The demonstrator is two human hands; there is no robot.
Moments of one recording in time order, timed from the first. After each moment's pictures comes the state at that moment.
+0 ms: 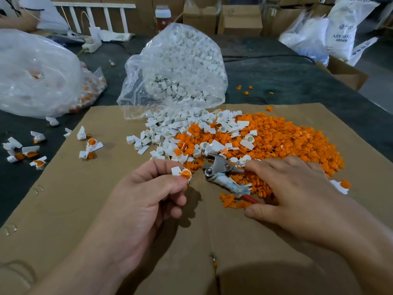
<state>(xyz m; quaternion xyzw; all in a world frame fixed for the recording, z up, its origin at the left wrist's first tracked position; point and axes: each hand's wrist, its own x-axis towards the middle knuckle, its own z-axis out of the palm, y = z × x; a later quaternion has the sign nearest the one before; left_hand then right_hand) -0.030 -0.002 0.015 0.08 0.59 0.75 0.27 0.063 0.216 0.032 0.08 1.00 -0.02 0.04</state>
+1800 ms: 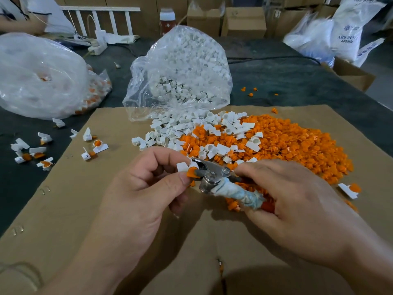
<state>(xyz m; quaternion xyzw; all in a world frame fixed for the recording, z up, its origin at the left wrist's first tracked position) -0.029 -0.006 0.016 0.23 0.64 0.73 0.09 0.070 0.188 0.045 -0.03 0.99 -0.11 -0.12</state>
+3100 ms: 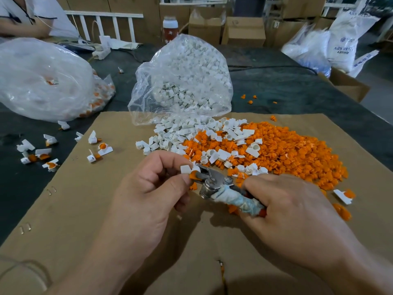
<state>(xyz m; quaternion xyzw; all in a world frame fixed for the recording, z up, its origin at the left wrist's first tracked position) -0.026 -0.008 0.018 0.21 0.66 0.72 0.09 0.069 0.176 0.040 0.02 0.99 -0.07 -0.13</state>
